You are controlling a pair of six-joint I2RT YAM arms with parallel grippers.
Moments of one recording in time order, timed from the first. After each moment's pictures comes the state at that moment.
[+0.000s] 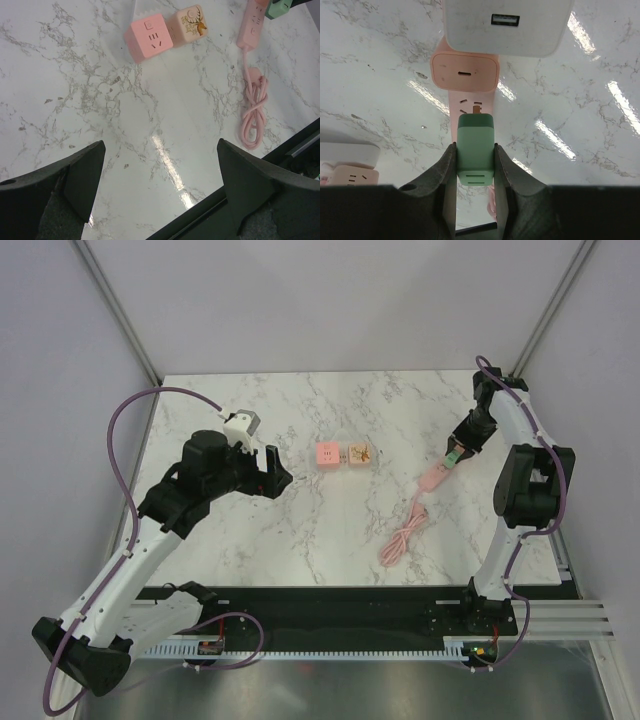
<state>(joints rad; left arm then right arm) -0.49 0.95 1.04 -0.59 0.13 -0.25 -0.10 2.00 1.74 -1.14 -0.02 0.70</state>
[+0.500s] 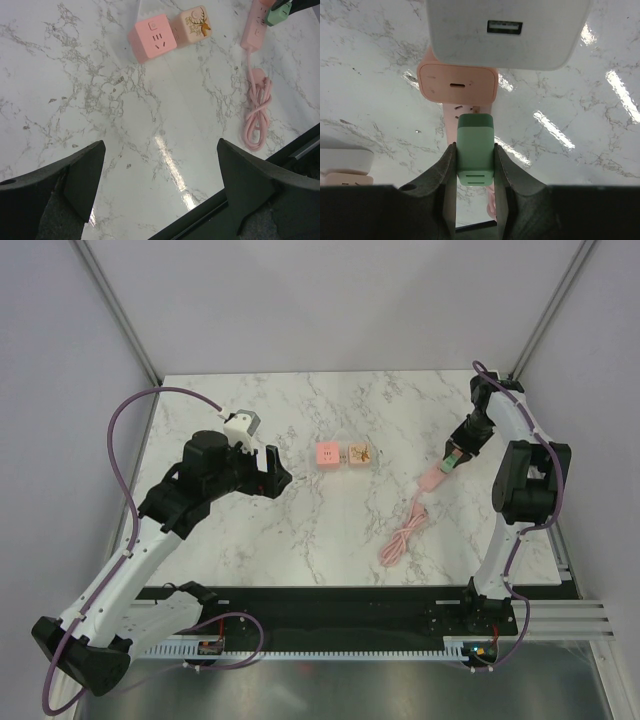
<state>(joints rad) -0.50 0.95 1.04 -0.59 0.11 -0.25 -0.10 2.03 1.73 -1.14 -0.03 0.71</state>
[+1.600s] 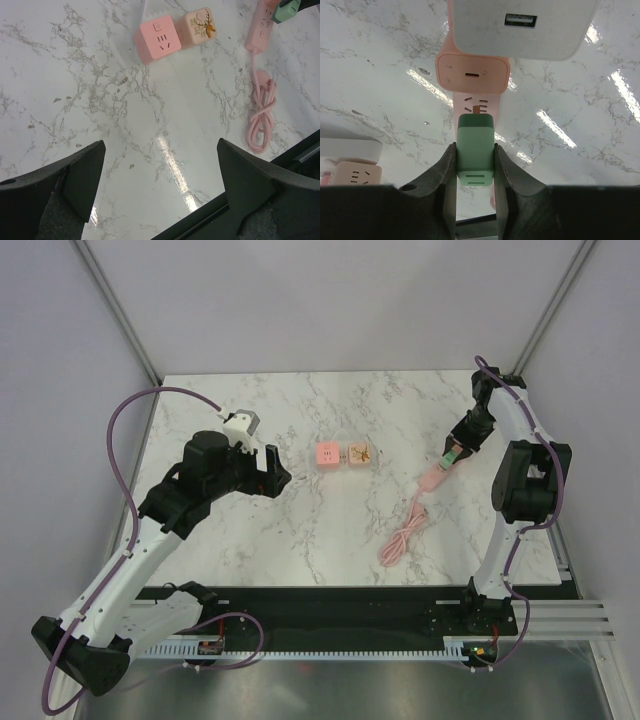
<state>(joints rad) -0.50 0.95 1.04 -0.59 0.08 -0.25 -0.10 2.05 1.79 -1.19 -0.06 0.70</state>
